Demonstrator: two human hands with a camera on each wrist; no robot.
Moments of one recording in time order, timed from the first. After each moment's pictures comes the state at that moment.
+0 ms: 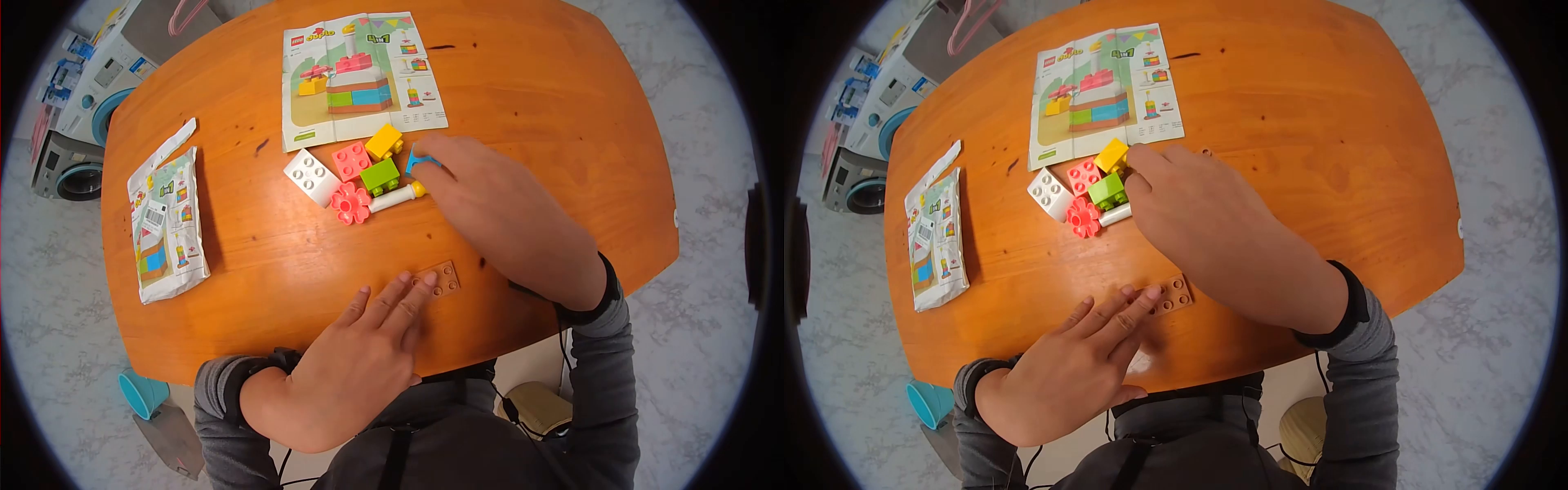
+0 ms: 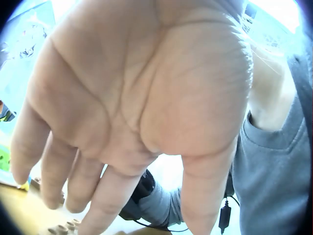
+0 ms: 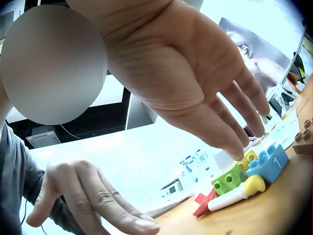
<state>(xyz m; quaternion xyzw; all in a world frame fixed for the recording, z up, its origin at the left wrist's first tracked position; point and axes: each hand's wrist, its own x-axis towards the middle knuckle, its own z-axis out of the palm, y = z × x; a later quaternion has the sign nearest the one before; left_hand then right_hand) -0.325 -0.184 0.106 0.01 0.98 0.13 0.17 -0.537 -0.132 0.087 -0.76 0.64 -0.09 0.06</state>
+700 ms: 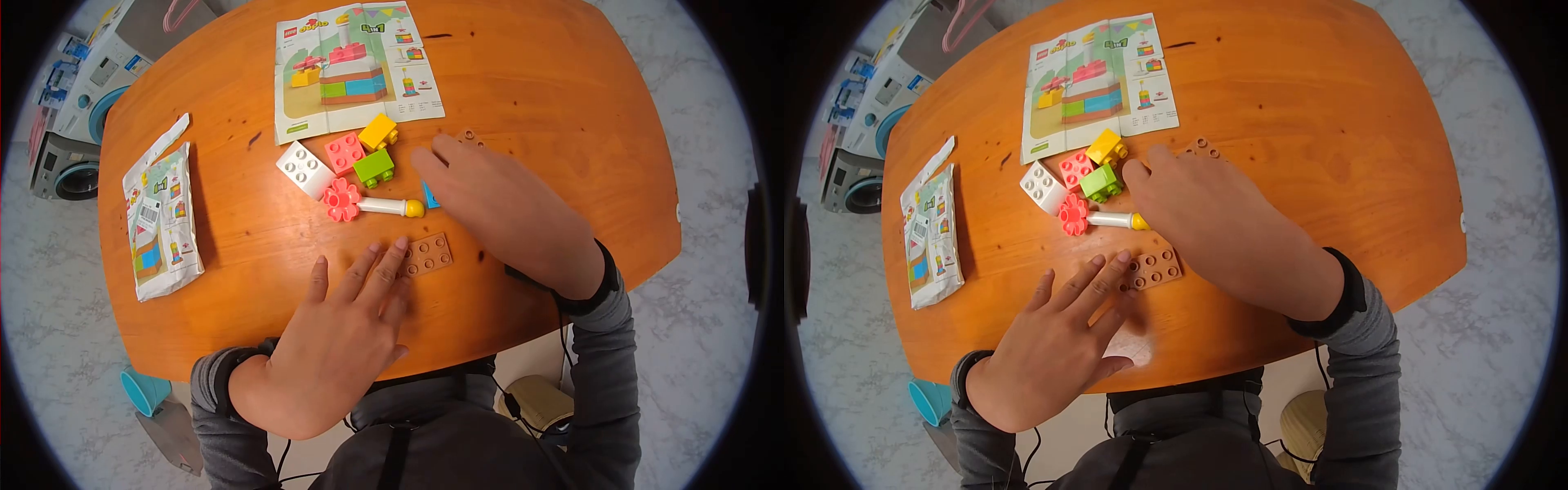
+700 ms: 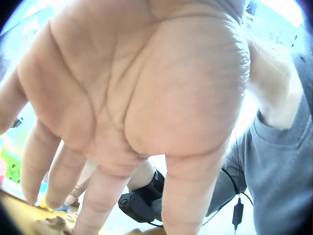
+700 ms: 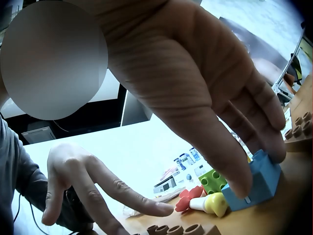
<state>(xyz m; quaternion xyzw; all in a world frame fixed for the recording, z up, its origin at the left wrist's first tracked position) -0.331 -0.190 0.106 -0.06 0.97 0.10 0.20 -0.544 -0.122 0.064 -0.76 0.64 -0.11 0.04</state>
